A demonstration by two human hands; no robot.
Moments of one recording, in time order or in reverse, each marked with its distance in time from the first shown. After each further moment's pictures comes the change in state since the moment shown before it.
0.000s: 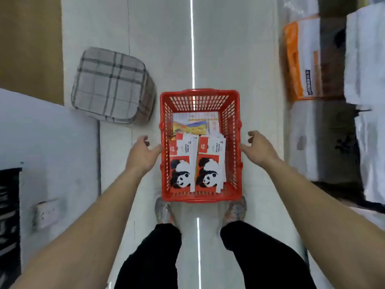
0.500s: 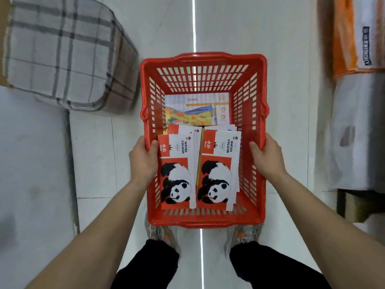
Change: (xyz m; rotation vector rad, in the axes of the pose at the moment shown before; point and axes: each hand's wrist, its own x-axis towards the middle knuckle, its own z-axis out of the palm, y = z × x) left_hand 0.108 -0.068 0.126 -0.126 0.219 0.114; right_hand 0.114 0.078 0.110 0.205 0.200 -0.051
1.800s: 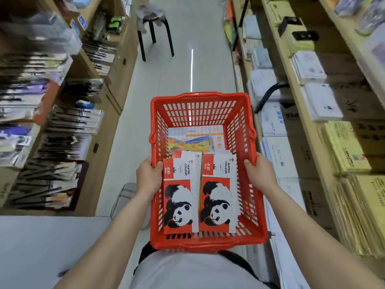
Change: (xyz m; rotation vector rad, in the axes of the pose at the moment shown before) left_hand -0.147 0.610 -0.462 -0.303 0.064 0.146; right_hand -0.201 -0.557 -0.542 -0.023 0.172 -0.306
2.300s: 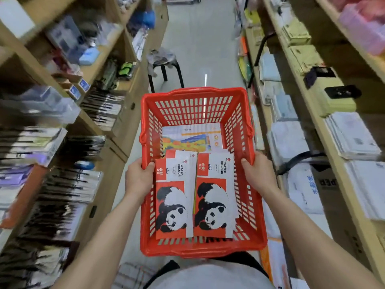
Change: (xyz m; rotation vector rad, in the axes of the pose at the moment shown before) left_hand 0.347 0.221 0.019 -0.012 0.137 0.010; right_hand 0.371 -0.209 -0.021 0.061 0.036 -0.128
